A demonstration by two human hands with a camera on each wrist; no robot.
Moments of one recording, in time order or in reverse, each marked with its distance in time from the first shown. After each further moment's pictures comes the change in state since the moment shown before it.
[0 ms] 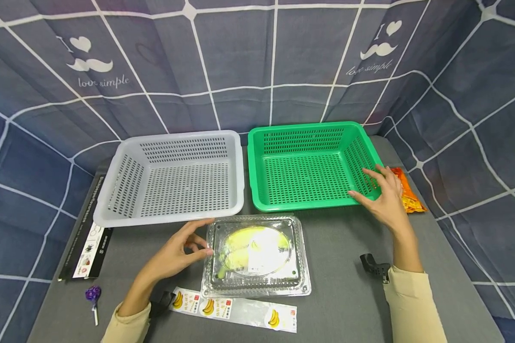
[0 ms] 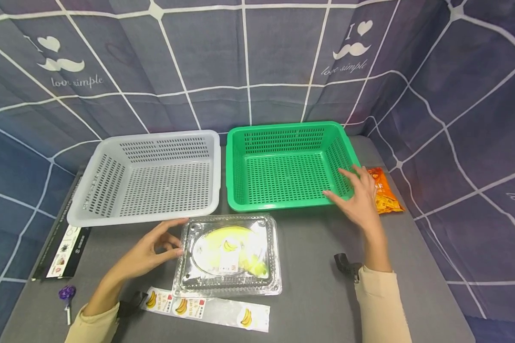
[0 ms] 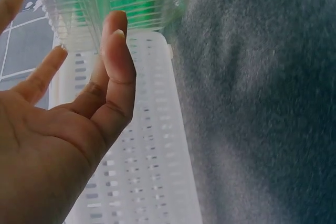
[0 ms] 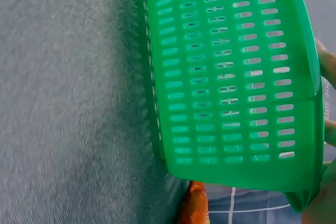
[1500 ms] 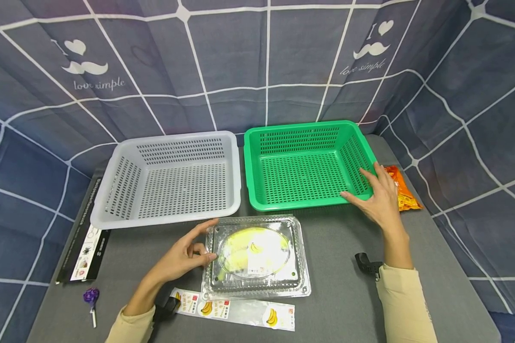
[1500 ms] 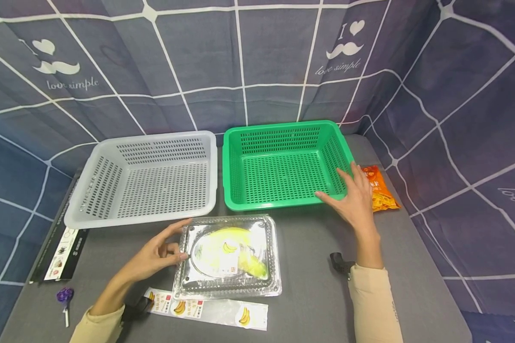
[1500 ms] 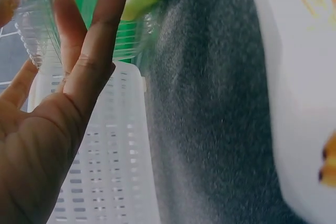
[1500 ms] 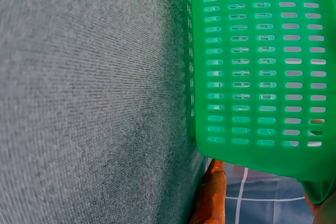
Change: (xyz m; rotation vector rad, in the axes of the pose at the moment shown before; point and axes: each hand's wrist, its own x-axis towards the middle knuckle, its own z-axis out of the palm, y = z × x) left_hand 0.003 -0.013 0.014 -0.284 -0.098 0.045; right_hand -0.003 0.008 0.007 -0.175 0.032 0.052
